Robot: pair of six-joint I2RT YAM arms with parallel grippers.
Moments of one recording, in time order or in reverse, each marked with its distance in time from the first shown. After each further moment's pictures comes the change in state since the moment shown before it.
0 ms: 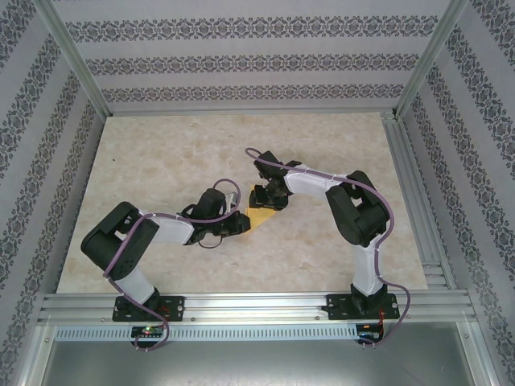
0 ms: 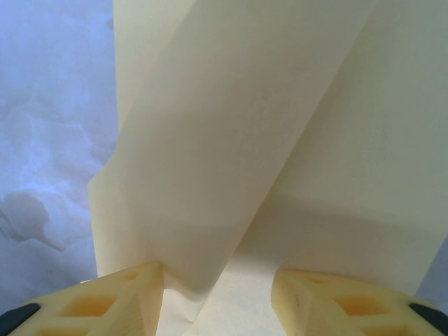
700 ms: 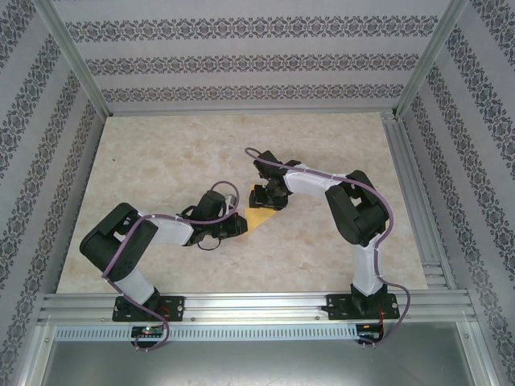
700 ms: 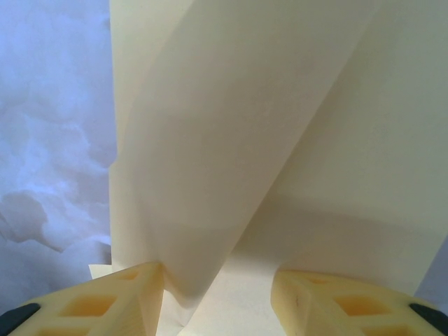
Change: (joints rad) left arm -0.003 -0.010 -0.011 -0.053 -0.061 0.000; right arm 0.000 0.010 0.014 -0.018 0.002 0.000
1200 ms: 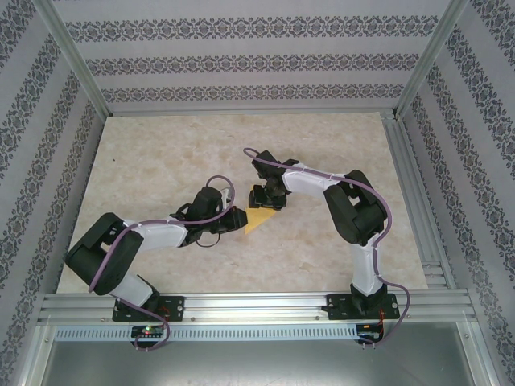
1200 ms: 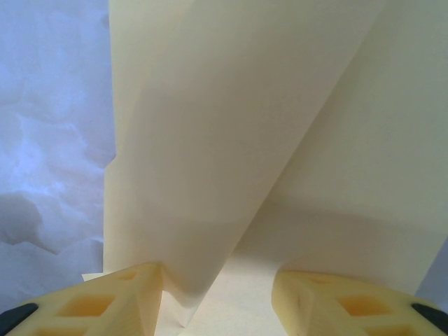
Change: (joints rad) left arm 0.000 -0.118 0.000 -0.004 -0.036 -0.022; right arm 0.006 0.013 0.023 -0.026 0.013 -0.003
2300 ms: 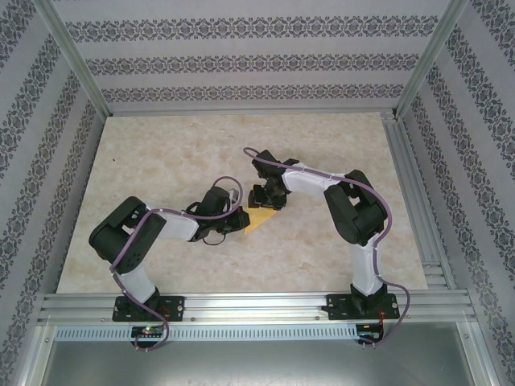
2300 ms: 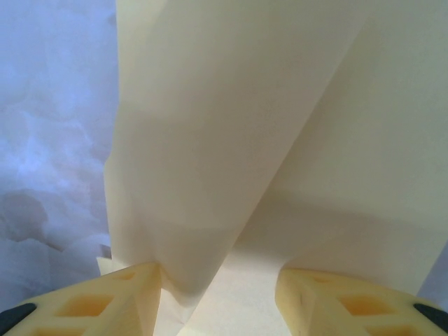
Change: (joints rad) left arm 0.000 0.199 0.061 0.060 -0.013 -0.011; right arm 0.000 -0.014 0.010 -0.006 -0.011 -0.004
